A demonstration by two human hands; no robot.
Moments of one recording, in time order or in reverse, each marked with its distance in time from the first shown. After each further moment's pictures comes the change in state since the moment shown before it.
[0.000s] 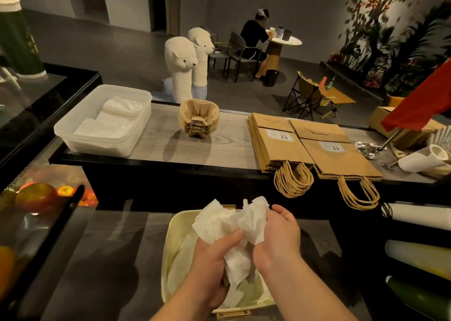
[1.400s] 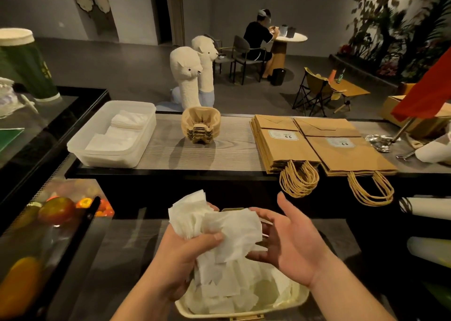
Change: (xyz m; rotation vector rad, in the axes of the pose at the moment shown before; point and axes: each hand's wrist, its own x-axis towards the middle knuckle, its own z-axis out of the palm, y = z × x) left_hand -0.015 0.063 -0.022 0.335 -0.109 0.262; right_hand 0.026 -0.025 -0.045 -0.180 -0.707 0.290
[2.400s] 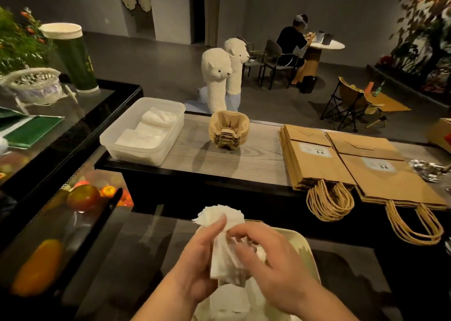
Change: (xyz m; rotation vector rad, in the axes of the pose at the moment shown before) left_hand 0.031 -0.021 -0.008 -0.455 0.034 -0.453; right_hand 0.014 0.012 0.050 -1.214 -0.166 -0.744
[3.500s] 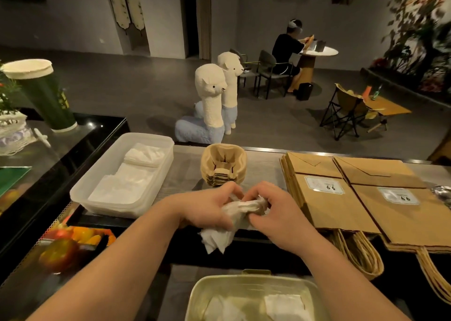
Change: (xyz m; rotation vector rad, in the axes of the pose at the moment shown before) left_hand 0.113 0.184 0.045 1.732 -0.160 0.040; right_hand 0.158 0.052 -0.071 -0.012 0.096 0.033
